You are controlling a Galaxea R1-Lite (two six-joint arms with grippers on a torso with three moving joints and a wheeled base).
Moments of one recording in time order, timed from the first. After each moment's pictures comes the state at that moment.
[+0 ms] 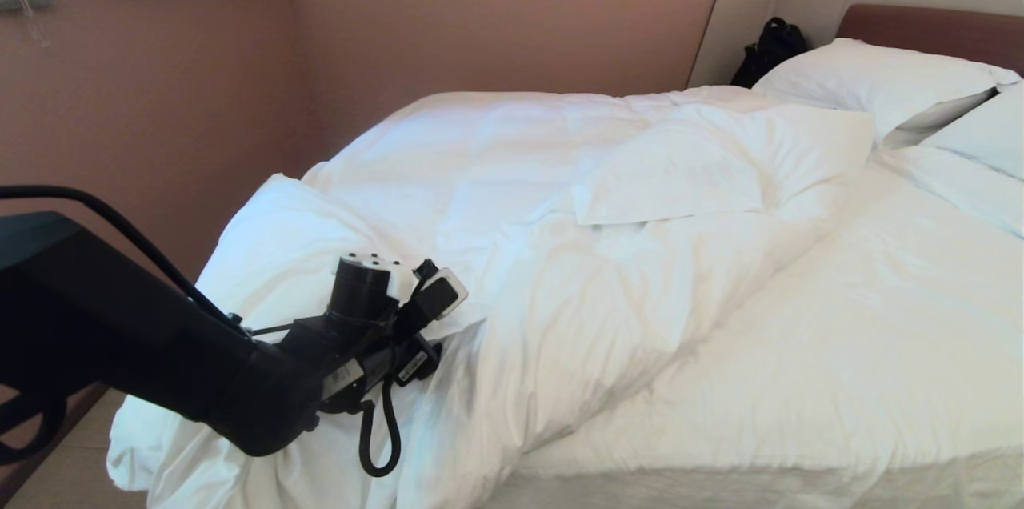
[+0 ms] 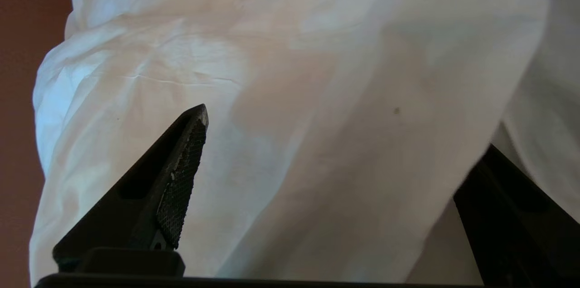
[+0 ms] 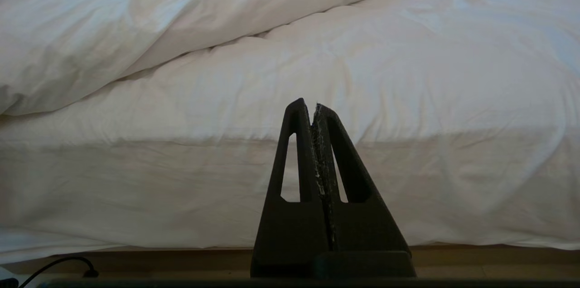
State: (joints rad) left arm -0.49 1.98 -0.79 -0.67 0.33 0.63; right arm -0.01 0.00 0.00 0.00 0.00 0.01
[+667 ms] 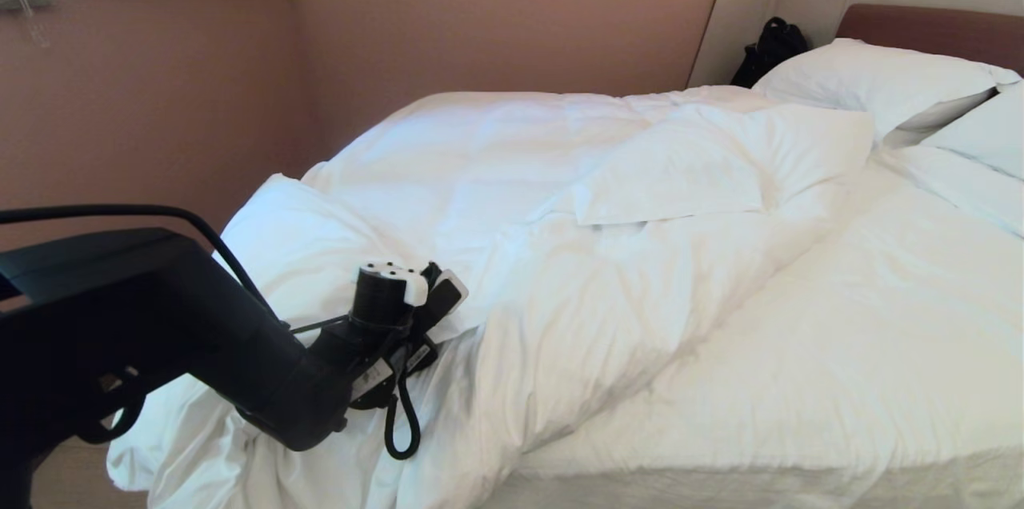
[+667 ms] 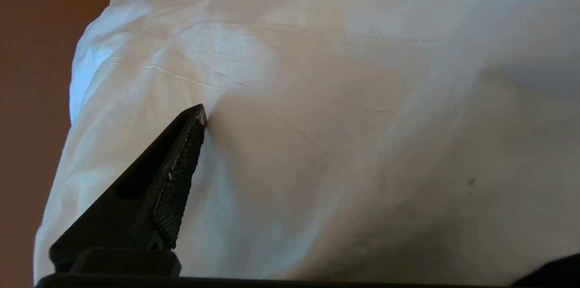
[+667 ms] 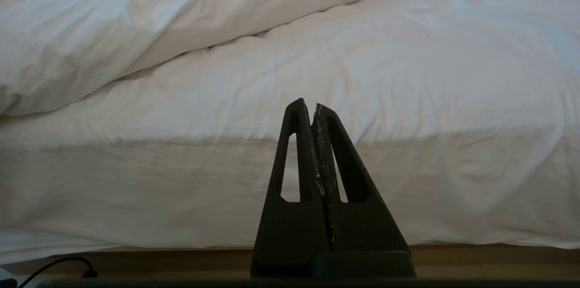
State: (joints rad) left arm -0.48 2.11 -0.83 -0.81 0.48 0.66; right arm -0.01 0.00 0.00 0.00 0.00 0.01
